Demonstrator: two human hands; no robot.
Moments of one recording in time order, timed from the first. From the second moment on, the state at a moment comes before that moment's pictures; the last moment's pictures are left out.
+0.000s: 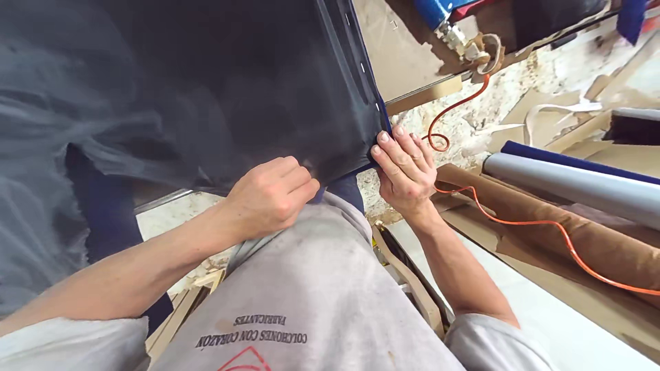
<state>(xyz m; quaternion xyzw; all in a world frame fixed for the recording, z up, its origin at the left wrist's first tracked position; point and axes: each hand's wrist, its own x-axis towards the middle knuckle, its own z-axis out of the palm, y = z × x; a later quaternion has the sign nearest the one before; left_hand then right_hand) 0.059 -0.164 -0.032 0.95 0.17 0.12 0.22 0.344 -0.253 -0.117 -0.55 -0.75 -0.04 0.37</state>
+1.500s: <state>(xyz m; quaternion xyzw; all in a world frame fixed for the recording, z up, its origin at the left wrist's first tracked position) 0.151 -0.080 0.018 0.95 -0.09 -0.20 0.23 0.432 -0.078 -0.058 -0.81 -0.56 0.11 0.11</state>
